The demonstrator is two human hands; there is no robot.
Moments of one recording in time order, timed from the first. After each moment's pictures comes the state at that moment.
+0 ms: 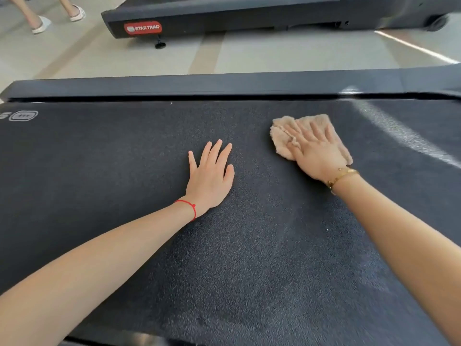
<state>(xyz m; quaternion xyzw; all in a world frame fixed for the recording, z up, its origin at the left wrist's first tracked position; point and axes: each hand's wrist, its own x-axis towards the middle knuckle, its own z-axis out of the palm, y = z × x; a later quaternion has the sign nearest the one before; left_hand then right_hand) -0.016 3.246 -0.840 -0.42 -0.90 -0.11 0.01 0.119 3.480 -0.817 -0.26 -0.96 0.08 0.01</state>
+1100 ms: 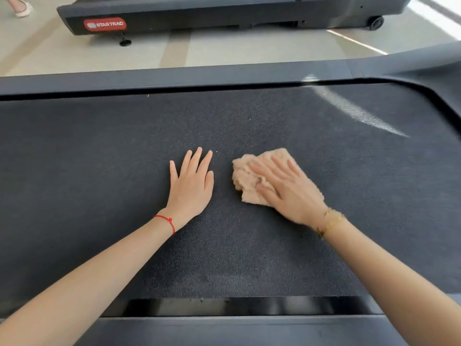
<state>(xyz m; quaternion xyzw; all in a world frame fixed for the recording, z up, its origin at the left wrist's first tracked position) 0.029 3.189 -0.839 -0.44 -0.89 -0.11 -0.02 0.223 3.358 -0.816 -0.15 -0.98 0.10 0.03</state>
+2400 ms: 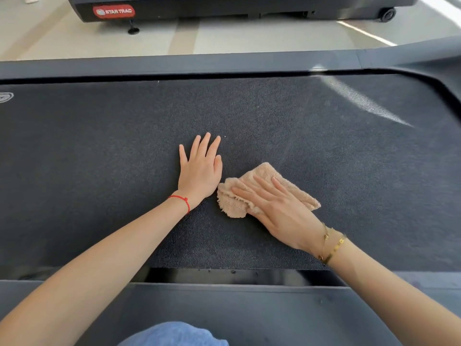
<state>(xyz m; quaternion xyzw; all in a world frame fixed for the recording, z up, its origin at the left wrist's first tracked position) 0.036 3.187 -0.841 -0.44 -0.89 -0.12 0.02 0.250 3.278 -0.804 -0.06 -0.98 0.16 -0.04</state>
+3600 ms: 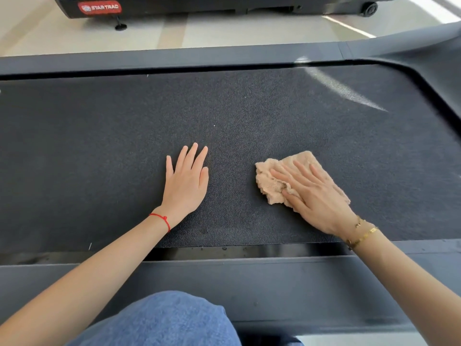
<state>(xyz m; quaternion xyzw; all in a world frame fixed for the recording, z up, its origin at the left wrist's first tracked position) 0.075 3.134 -0.839 -0.45 -0.88 -0.12 -0.01 0.323 3.311 -0.800 -0.18 -0.97 0.14 -0.02</state>
